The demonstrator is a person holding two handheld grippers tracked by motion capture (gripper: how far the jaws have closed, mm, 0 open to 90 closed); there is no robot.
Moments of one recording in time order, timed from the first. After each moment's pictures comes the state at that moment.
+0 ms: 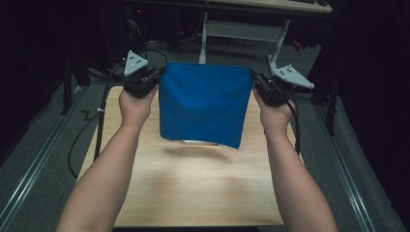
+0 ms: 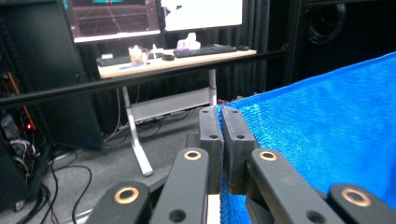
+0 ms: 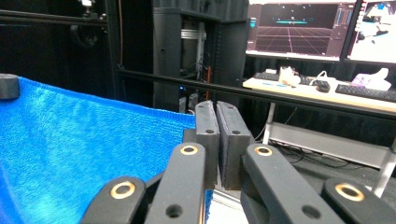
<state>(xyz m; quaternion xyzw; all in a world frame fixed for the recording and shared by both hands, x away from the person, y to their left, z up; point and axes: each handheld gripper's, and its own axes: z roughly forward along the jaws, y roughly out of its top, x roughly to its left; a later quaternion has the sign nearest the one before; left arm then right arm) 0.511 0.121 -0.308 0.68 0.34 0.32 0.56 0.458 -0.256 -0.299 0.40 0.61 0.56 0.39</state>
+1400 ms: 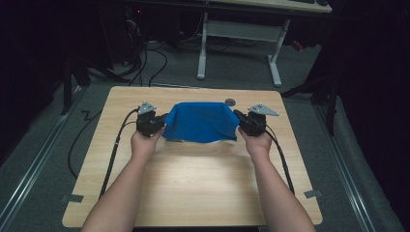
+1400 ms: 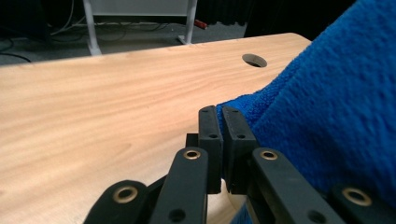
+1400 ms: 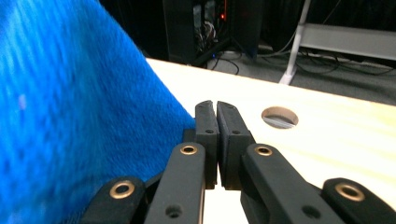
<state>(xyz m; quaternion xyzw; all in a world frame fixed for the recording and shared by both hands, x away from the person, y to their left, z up) 0.507 0.127 -0.483 0.73 0.42 0.15 0.52 0.477 -0.250 -0.457 0.46 0.69 0.48 0.27</state>
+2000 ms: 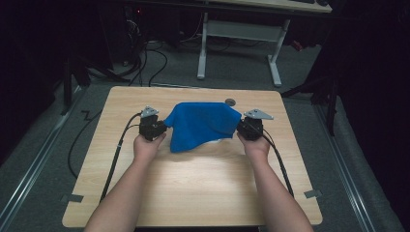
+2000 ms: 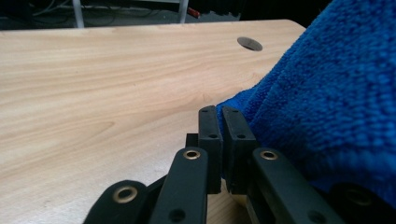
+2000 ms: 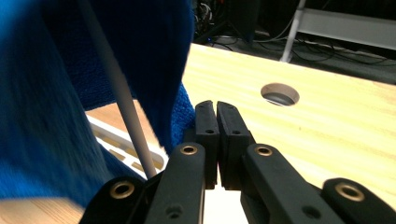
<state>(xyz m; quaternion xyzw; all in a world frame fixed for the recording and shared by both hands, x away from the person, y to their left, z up) 0.510 0.119 -0.502 0.74 0.42 0.13 0.51 0.475 -0.247 -0.477 0.47 0.71 0.45 0.28</state>
